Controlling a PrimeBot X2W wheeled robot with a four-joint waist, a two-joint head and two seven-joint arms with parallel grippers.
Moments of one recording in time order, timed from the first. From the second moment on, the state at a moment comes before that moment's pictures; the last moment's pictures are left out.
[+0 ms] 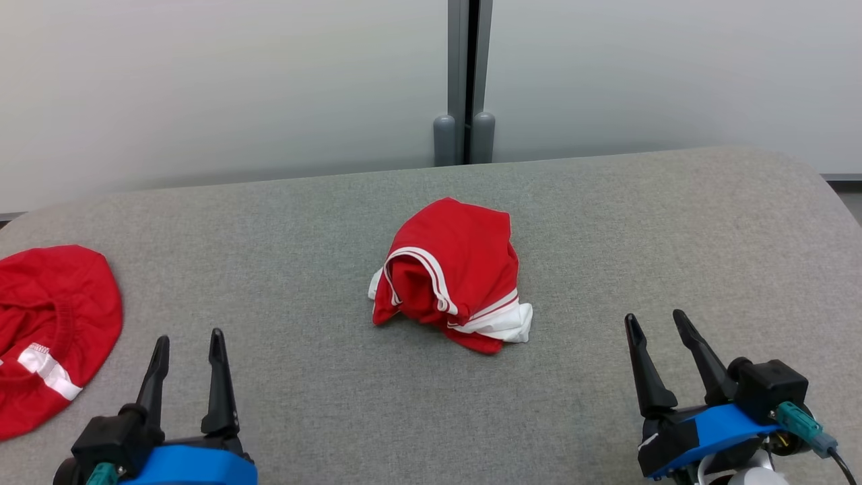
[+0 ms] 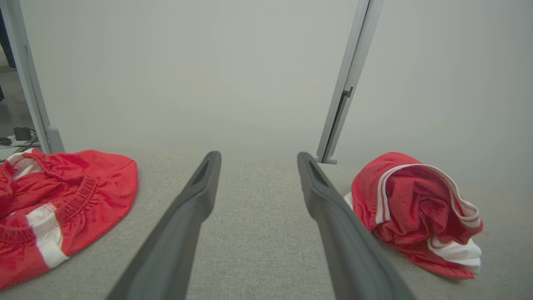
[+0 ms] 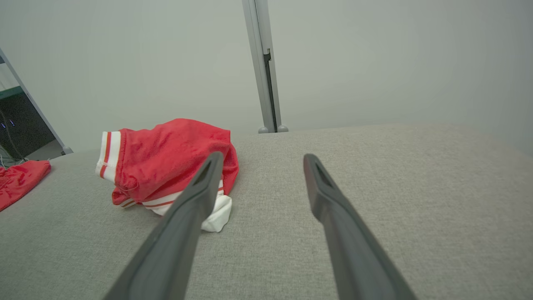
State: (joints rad) left arm 0.00 0.27 -0.22 0.12 -0.48 0.11 -0.26; right arm -0.08 -0.05 0.04 0.20 0.20 0.13 -0.16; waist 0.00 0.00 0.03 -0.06
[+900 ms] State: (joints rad) left arm 0.05 0.27 -0.23 0.10 -0.45 0.12 -0.25; right arm -0.19 -0.05 0.30 0.25 0.21 0.13 -0.08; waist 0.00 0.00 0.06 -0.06
